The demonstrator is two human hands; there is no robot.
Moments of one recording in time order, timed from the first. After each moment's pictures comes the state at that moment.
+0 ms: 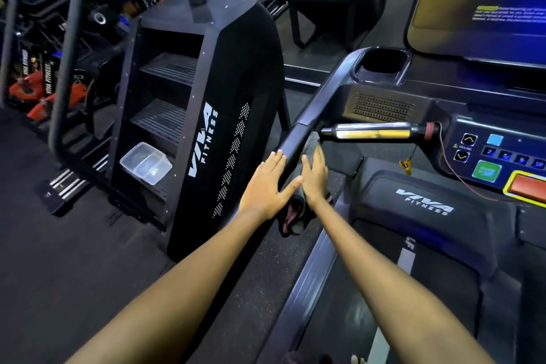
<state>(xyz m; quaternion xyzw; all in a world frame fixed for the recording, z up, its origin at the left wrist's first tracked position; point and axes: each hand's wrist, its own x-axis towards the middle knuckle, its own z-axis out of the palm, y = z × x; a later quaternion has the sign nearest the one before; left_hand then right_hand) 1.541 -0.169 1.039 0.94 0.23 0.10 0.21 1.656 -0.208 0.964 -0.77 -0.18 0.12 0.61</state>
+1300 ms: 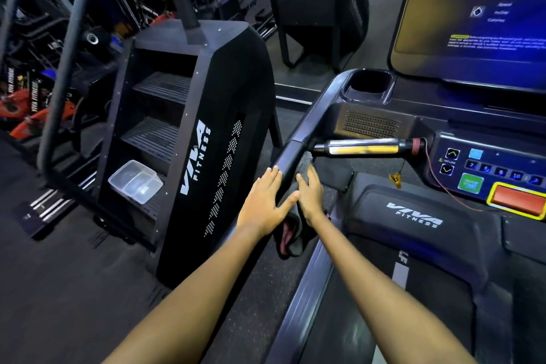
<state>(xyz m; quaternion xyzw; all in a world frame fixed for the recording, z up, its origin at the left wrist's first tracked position) 1.542 -0.166 1.035 0.95 0.23 0.10 0.20 1.660 -0.206 0.953 -0.73 -0.16 0.17 0.64</state>
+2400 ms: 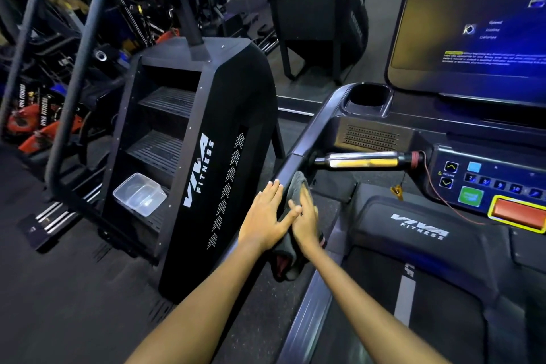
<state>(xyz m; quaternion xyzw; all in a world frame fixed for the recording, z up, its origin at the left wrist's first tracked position) 1.543 -0.166 1.035 0.95 0.22 0.09 0.20 1.625 -0.221 0.956 -0.74 -0.22 0.16 0.62</state>
